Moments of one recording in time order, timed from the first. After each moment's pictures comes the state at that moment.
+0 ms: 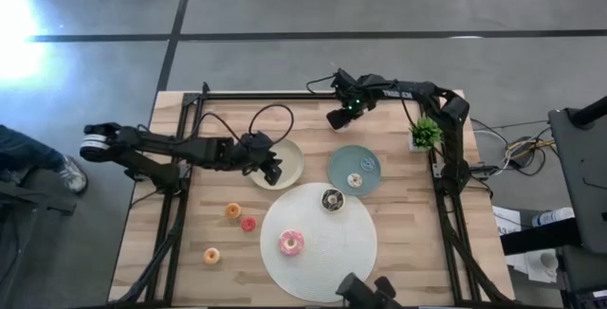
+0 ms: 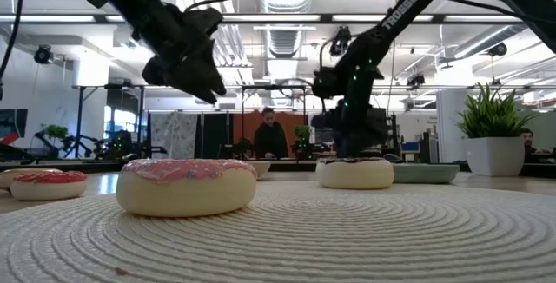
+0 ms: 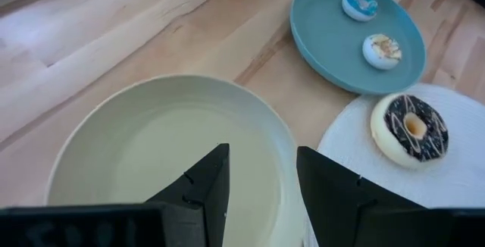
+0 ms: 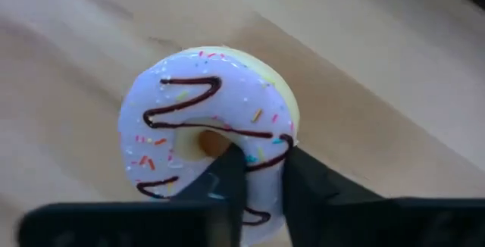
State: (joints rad) left arm 0.02 1.26 0.80 -0.29 -0.32 -0.63; right arm -0.67 2.02 1.42 -0.71 -0.08 0.34
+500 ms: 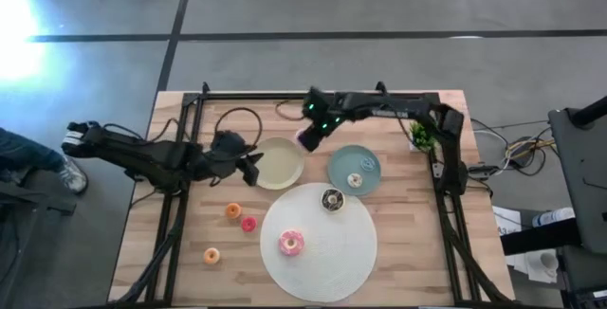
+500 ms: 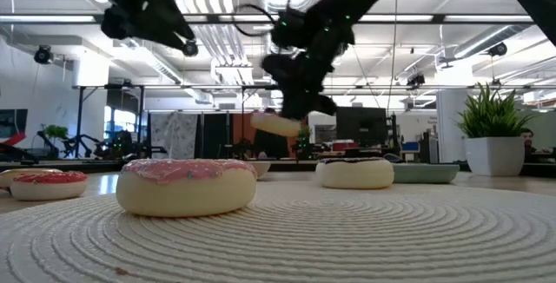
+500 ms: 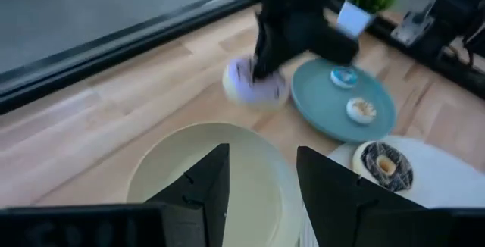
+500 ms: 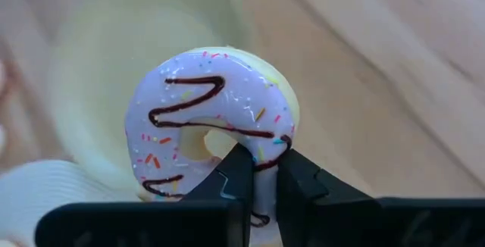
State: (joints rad) left arm -0.19 0.97 0.81 -0.50 -0.68 -0.74; right arm -0.35 2.01 1.59 -0.65 -0.16 0.42
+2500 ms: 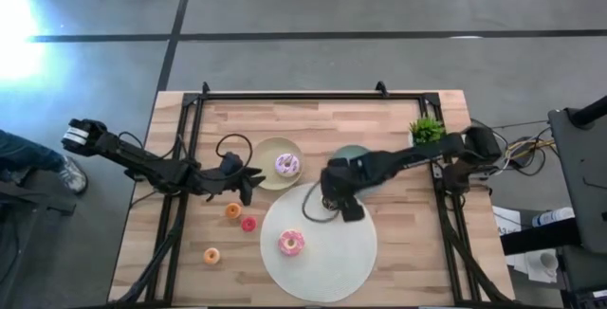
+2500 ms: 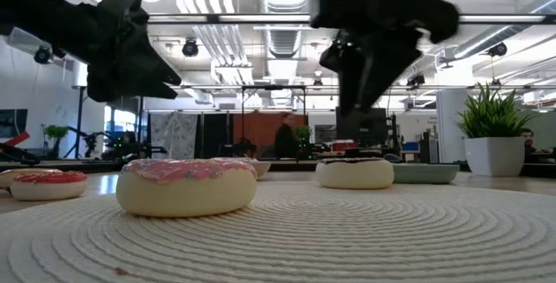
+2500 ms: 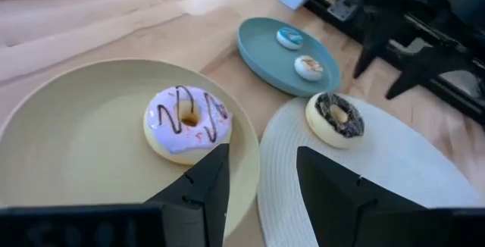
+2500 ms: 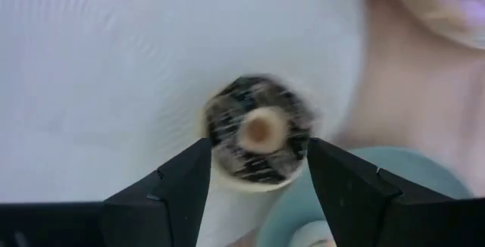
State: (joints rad) left arm -0.28 0.94 0.35 0.11 -0.57 -0.75; right arm 0.16 1.74 1.26 -0.74 0.00 -0.10
